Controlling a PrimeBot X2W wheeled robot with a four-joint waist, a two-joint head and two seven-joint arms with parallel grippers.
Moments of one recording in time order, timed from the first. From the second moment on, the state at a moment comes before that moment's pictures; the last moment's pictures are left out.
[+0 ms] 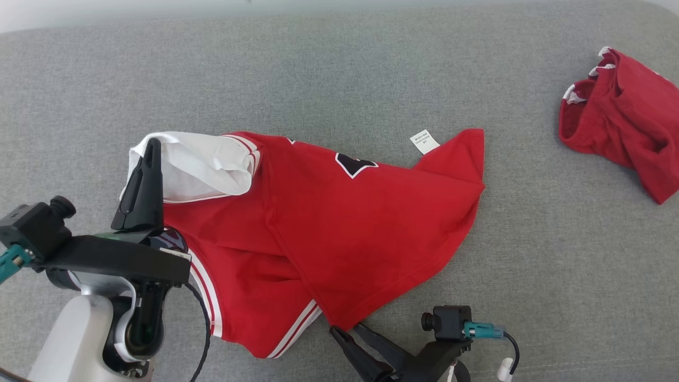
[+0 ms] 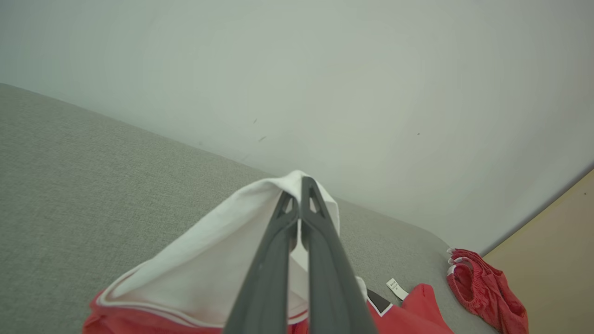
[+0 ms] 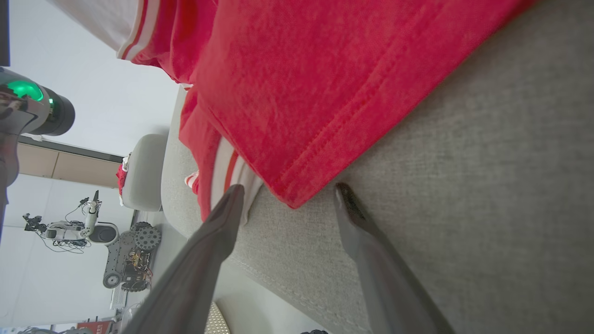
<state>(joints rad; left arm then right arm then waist) -0.36 0.28 -0.24 0.02 -0.90 0.07 -0.12 -0.36 -0.10 0.92 0.43 1.13 0.12 -0.04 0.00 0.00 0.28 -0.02</state>
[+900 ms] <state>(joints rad) -0.31 0.28 -0.23 0.03 -0.90 0.07 -0.13 -0.42 -0.11 0.99 0.48 1.12 0.12 -0.14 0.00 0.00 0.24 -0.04</state>
